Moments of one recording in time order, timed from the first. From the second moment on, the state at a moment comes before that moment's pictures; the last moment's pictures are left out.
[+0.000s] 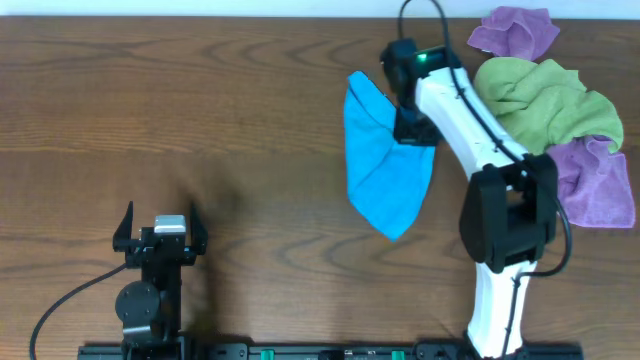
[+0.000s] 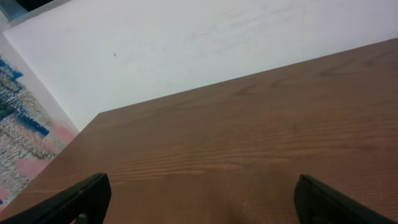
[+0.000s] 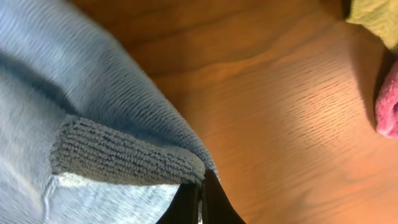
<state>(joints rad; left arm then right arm) 0.10 0.01 0.01 -0.10 -0.02 0.31 0.27 2.17 1.85 -1.31 0.34 0.55</state>
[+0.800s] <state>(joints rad) 0.10 0.01 0.01 -0.10 -0.02 0.31 0.01 2.17 1.85 -1.25 0.25 0.74</state>
